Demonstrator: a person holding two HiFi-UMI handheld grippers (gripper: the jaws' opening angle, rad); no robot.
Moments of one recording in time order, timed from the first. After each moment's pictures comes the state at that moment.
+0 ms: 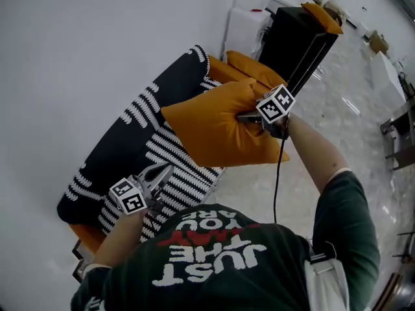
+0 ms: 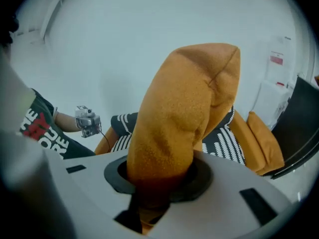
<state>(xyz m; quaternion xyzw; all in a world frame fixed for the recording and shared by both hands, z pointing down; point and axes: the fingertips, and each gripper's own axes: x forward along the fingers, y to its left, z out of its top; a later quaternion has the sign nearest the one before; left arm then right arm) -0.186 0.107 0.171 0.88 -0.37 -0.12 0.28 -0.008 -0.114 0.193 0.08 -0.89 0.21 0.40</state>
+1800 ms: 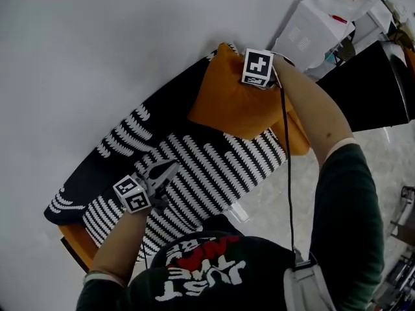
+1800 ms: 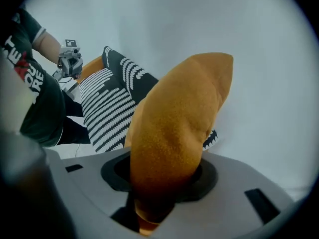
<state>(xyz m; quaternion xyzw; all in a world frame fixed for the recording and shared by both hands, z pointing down) -0.237 -0.303 0.331 0.77 -0.49 -0.13 0.38 -0.197 -0.635 0.389 -0.14 -0.77 -0.14 0.61</state>
